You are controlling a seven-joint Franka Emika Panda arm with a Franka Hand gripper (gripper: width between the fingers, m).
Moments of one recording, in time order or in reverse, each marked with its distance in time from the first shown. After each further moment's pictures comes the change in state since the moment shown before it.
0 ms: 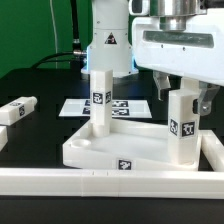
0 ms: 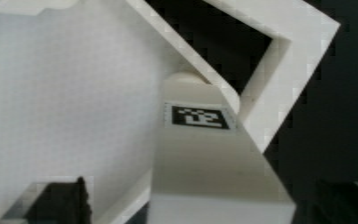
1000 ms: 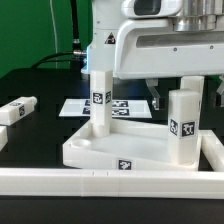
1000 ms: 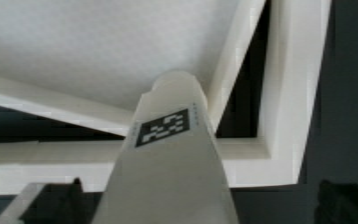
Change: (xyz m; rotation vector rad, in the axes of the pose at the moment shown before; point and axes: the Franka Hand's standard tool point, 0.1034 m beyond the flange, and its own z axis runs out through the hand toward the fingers) arm -0.005 -0.002 0.001 -0.005 0.003 -1.049
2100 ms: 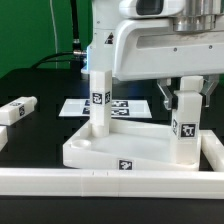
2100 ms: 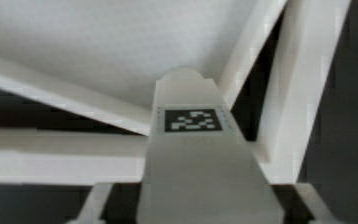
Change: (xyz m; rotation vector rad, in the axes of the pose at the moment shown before) arm 0.001 0.003 0.000 0.009 -0.002 0.159
